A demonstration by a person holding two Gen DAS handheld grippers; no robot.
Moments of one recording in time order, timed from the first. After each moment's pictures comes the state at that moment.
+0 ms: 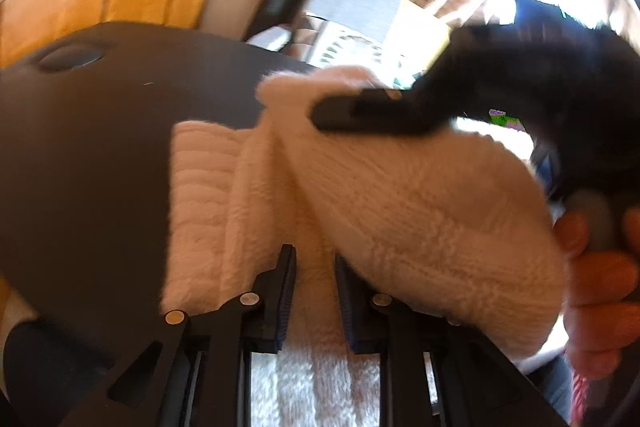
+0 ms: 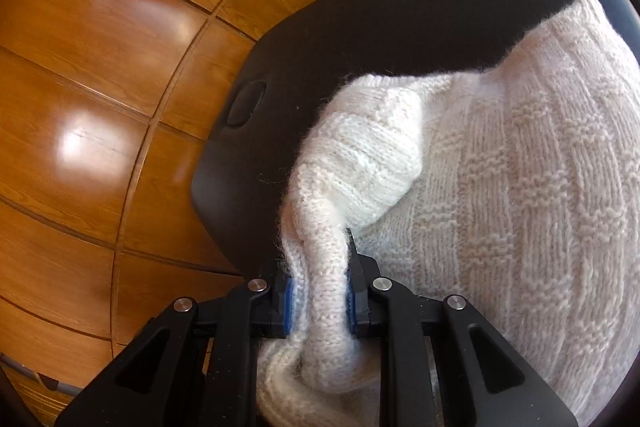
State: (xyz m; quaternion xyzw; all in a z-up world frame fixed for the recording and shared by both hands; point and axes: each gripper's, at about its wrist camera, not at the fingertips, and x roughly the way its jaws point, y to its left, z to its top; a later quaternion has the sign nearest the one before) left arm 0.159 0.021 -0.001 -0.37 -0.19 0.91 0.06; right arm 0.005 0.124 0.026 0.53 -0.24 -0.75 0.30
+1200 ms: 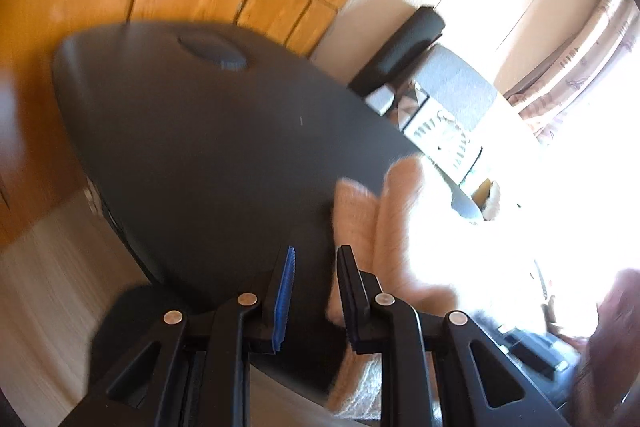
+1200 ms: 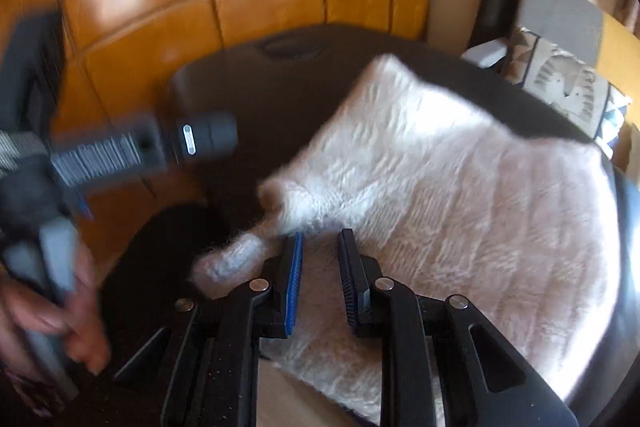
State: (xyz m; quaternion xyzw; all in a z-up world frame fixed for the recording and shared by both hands) left arm 0.221 -0.066 0.029 -0.30 -0.29 0.91 -0.08; right arm 0.138 0.070 0.010 0.38 0.13 -0.85 0.35
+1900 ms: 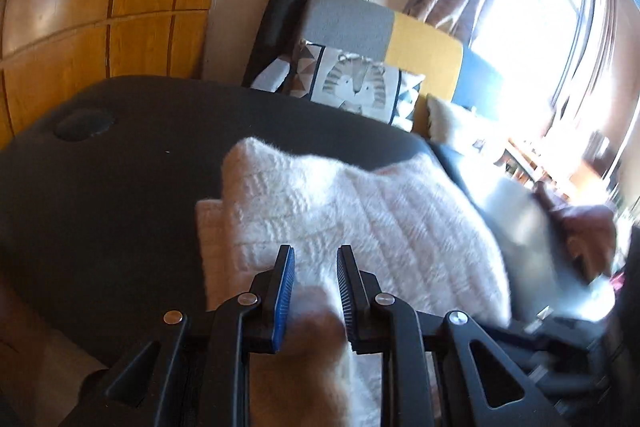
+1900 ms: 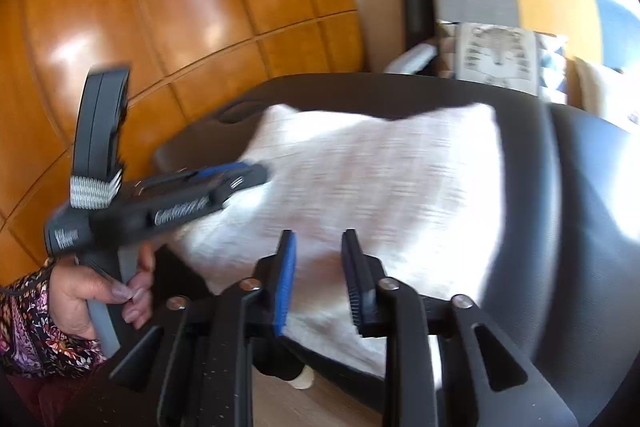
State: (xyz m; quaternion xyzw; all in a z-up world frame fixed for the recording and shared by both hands) left arm 0.176 0.029 0.050 -0.35 -0.08 0.93 0.06; right arm 0.158 0.198 0.047 0.34 -0.02 -0.90 0.28
